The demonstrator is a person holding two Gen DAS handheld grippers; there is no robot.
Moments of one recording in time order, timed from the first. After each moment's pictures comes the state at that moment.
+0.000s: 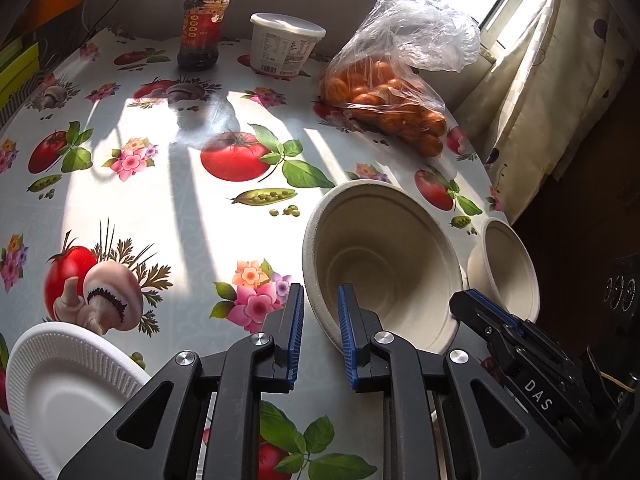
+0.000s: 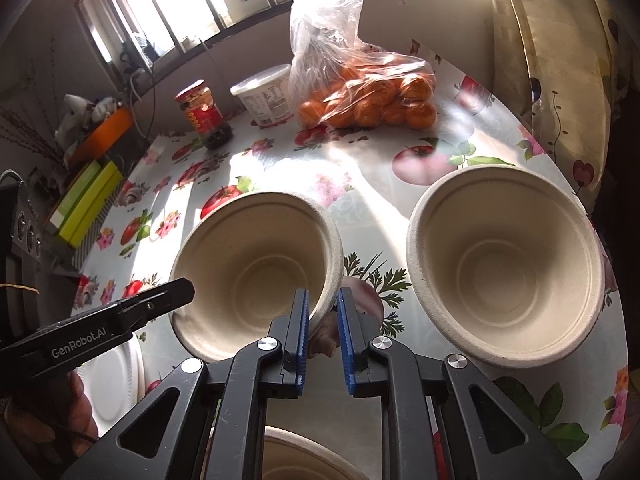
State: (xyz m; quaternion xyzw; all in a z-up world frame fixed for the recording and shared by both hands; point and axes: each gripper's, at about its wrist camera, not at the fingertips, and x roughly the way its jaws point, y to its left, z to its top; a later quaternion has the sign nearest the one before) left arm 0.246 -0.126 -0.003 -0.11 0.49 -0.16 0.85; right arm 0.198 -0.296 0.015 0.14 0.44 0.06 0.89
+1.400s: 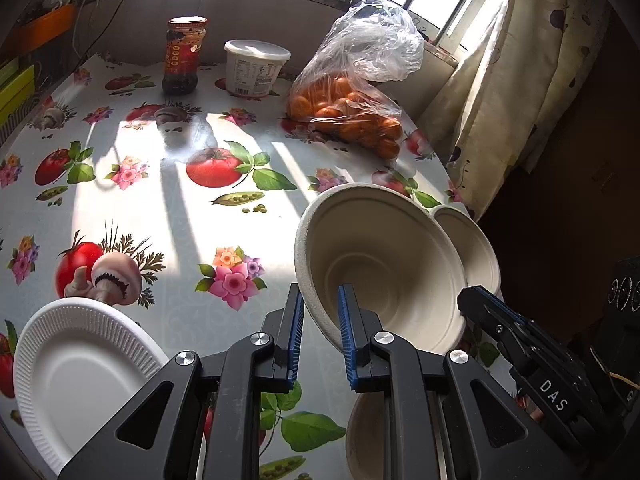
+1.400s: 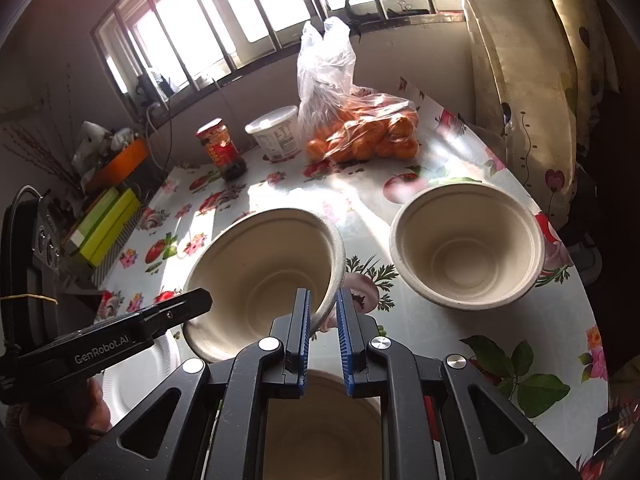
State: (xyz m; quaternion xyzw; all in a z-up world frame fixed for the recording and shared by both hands) left arm 0.199 -0.129 0.030 -0.10 0.46 -0.19 0.86; right arm 0.135 -0.300 0.056 0.15 0.38 0.05 0.91
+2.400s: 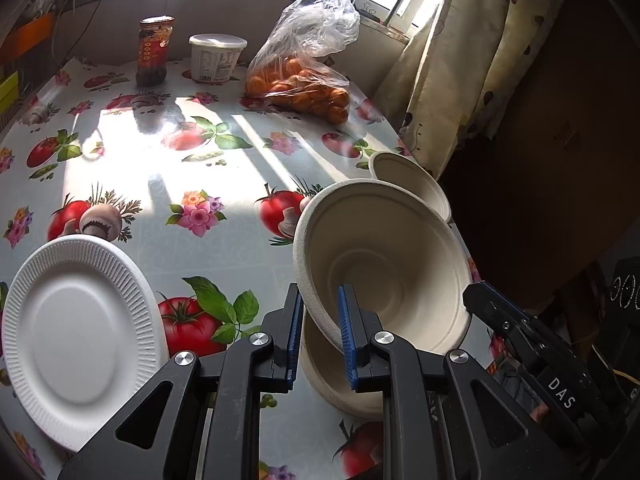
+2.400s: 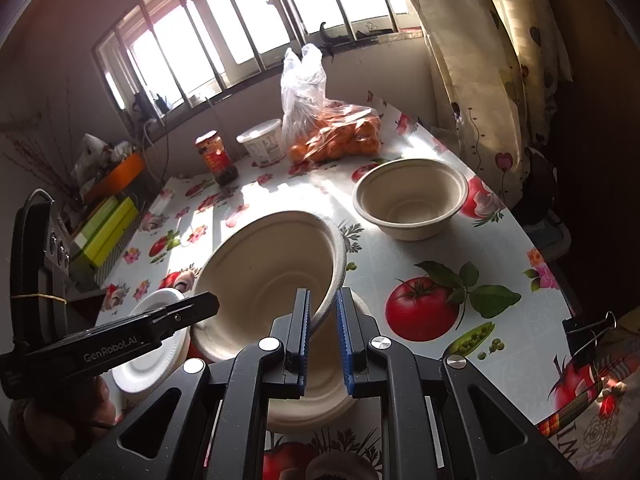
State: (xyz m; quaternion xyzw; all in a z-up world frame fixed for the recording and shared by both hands) left arm 0.127 -0.136 0.031 -0.08 0.46 -0.25 0.85; right arm 0.035 -0.296 0.065 0.17 0.35 0.00 0.92
